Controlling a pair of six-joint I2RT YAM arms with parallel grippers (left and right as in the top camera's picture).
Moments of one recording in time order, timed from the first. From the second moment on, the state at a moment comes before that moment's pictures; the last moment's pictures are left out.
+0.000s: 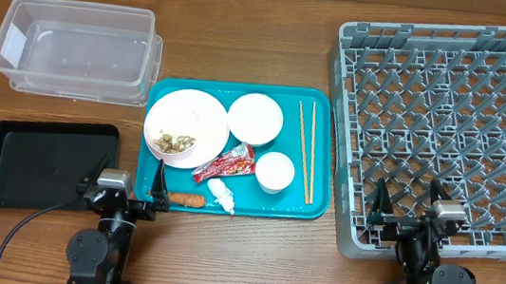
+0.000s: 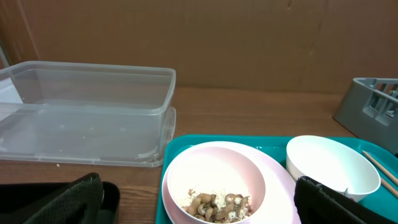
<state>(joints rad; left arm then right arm) 0.05 0.02 0.01 -0.07 0.08 -0.07 0.03 0.01 0.02 -0.03 -0.09 0.11</state>
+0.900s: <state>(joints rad) 0.05 0.68 0.71 -0.59 0.06 -0.15 0.03 0.66 0.72 -0.59 0.00 0.12</state>
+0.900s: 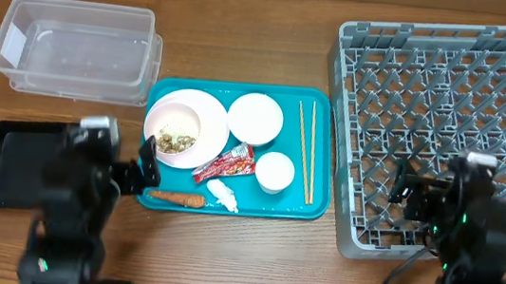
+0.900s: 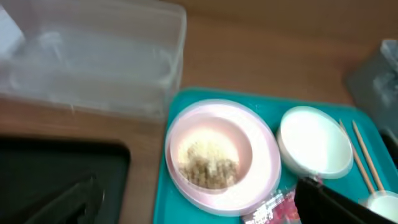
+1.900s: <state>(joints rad) -0.21 1.72 1.29 -0.87 0.06 -0.31 0.03 0.92 0.93 -0.80 -0.06 0.12</state>
